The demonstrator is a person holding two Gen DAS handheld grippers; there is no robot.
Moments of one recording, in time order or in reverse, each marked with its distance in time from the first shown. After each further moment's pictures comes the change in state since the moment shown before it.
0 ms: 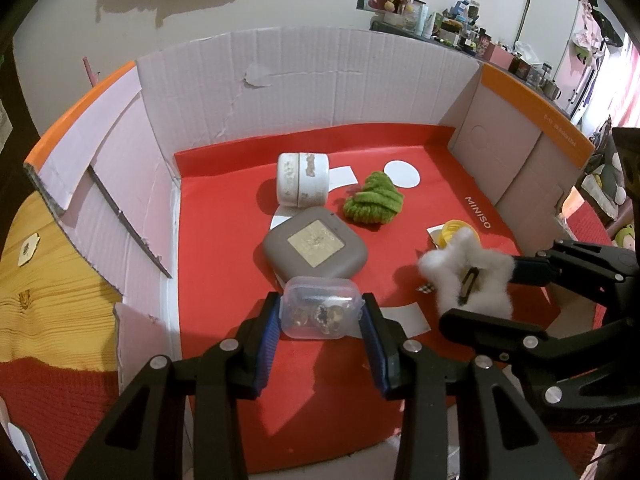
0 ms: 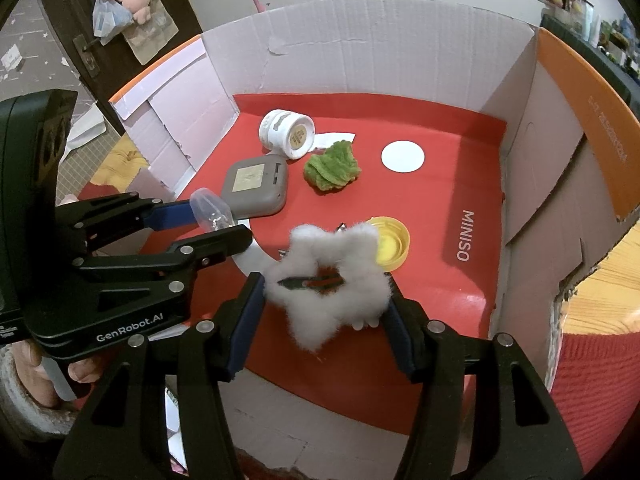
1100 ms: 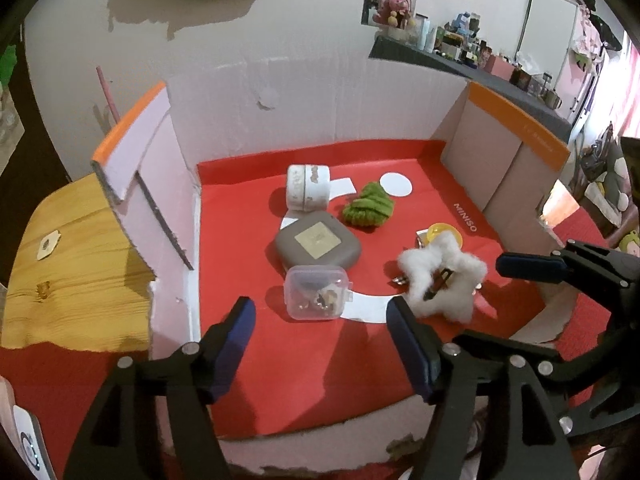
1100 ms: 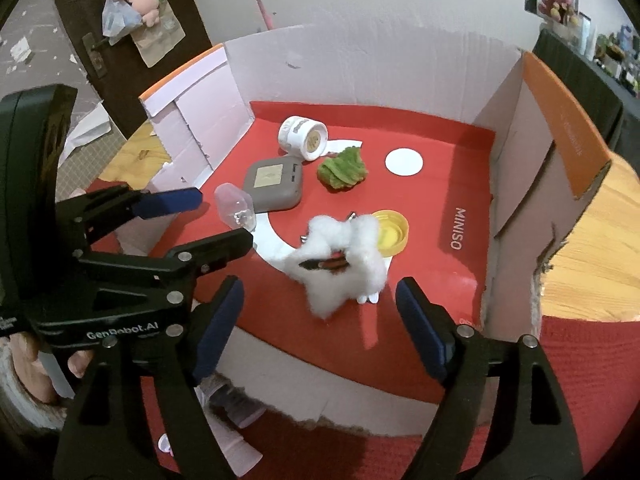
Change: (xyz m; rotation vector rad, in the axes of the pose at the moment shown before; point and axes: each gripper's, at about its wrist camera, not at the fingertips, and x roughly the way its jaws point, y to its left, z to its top) left arm -0.025 -0.004 -0.009 -0.008 -0.062 0.027; right arm -0.024 0.018 -0.013 -0.040 -0.051 -0.027
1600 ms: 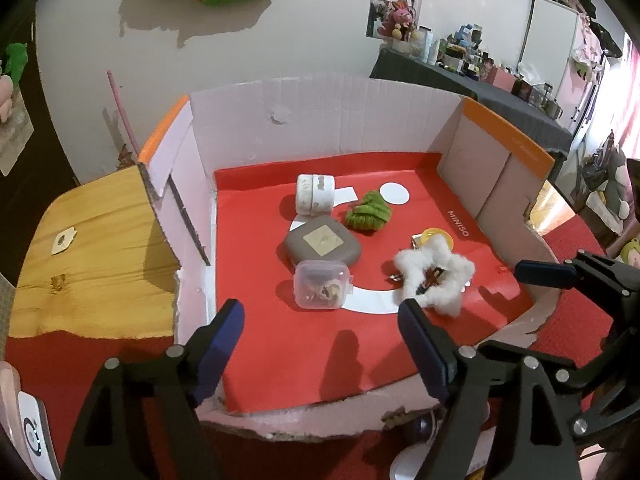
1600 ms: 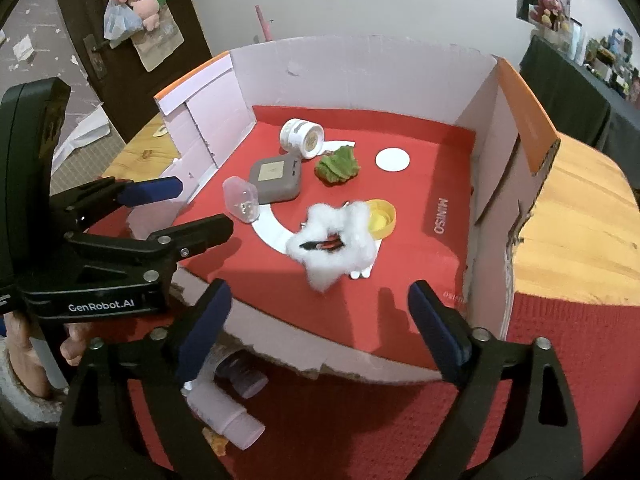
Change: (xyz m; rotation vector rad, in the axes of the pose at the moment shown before) left arm -0.020 -0.001 -0.007 -0.015 -0.040 0.015; right arm -0.018 0.001 -0.012 0.015 -0.024 -0.004
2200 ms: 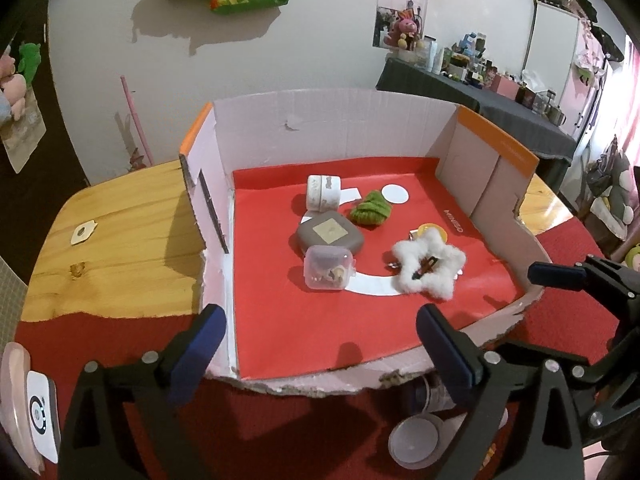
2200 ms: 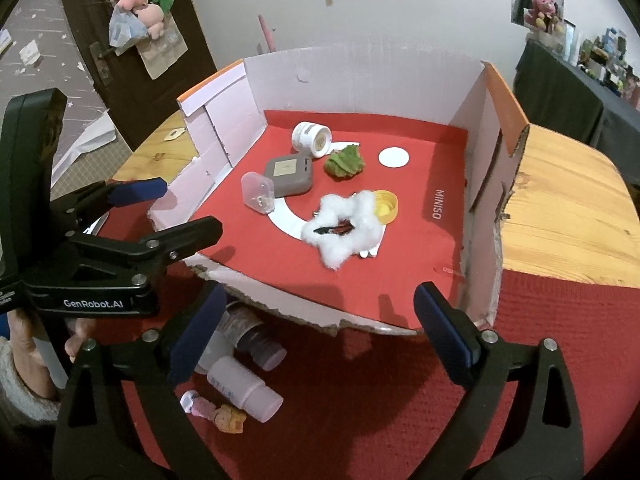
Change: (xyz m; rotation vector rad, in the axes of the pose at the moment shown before) left arm -0.025 0.000 -0.015 -0.013 -0.033 0.028; right arm -0.024 0.009 -0.016 0.006 -0.036 -0.006
